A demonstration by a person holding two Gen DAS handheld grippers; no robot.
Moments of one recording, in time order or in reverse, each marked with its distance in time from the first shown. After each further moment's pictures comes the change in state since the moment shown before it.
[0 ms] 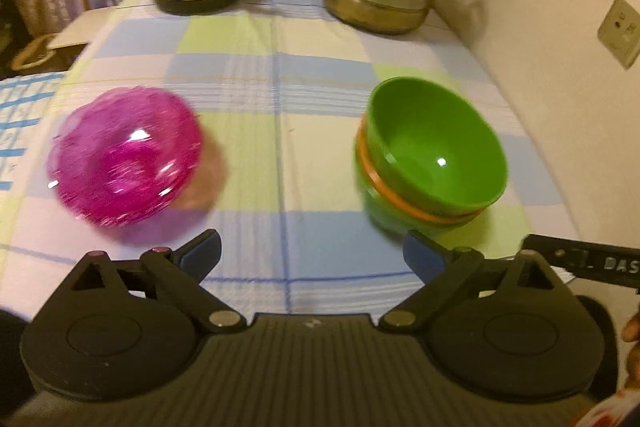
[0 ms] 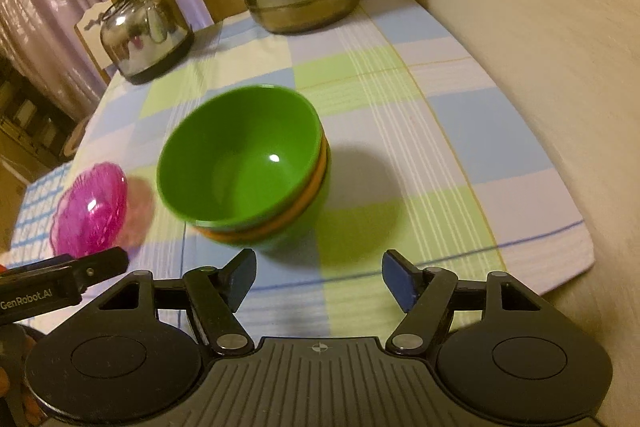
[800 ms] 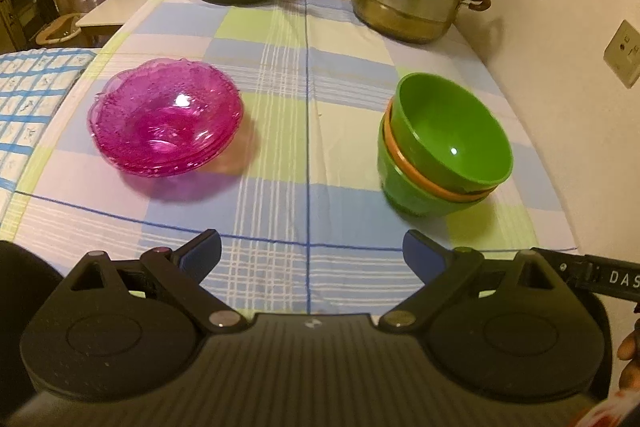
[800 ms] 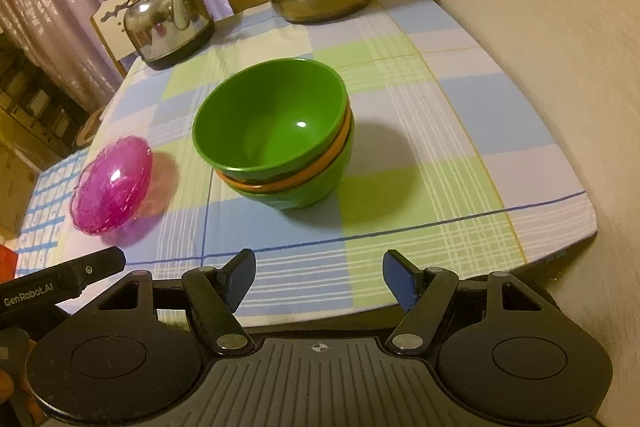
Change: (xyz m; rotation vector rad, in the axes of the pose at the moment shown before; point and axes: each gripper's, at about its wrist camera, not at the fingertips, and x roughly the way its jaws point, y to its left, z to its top) left arm -0.028 0.019 -0.029 -0.093 -0.023 -0.003; right arm -0.022 0.013 -0.033 -0.012 0.004 0.032
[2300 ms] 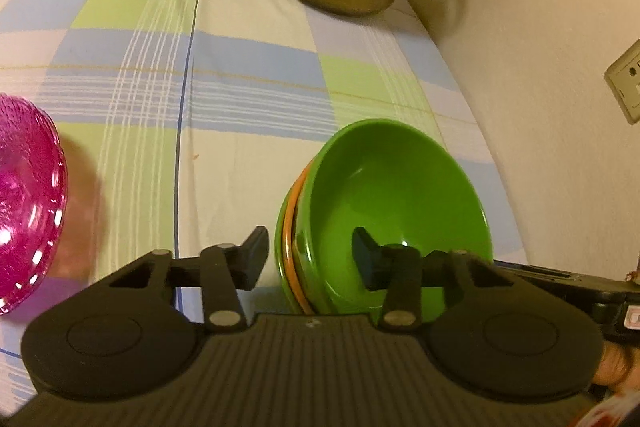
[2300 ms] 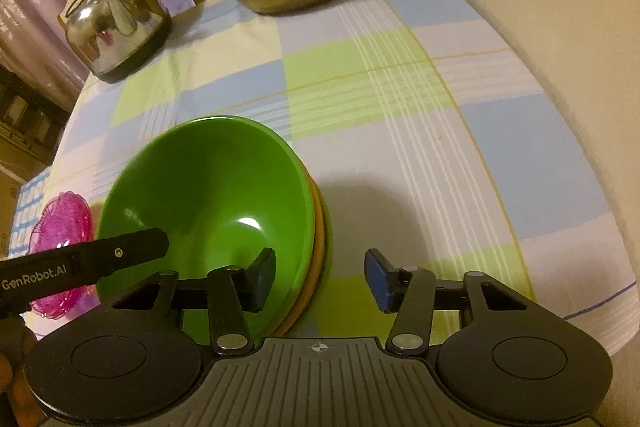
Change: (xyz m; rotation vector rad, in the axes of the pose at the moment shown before) left arm 0.149 -0.047 0.104 0.018 0.185 -0.244; right arm 0.118 -0.032 0.105 0.050 0.104 -0.007
